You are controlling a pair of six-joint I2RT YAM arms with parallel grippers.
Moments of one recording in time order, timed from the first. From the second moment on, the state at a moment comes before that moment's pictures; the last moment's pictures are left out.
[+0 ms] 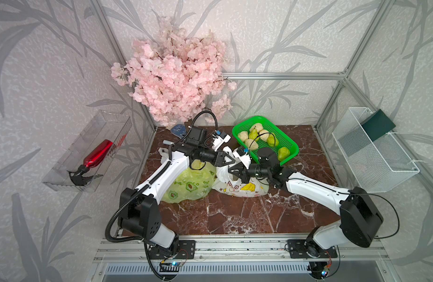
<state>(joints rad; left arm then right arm) -0.36 1.54 1.33 -0.65 0.94 0.03 0.71 1.49 0.96 0.13 -0.60 0.11</state>
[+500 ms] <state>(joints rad) -0.38 1.48 1.30 -0.57 0.88 0.09 0.58 1.41 0.97 0.07 -0.77 0.20</state>
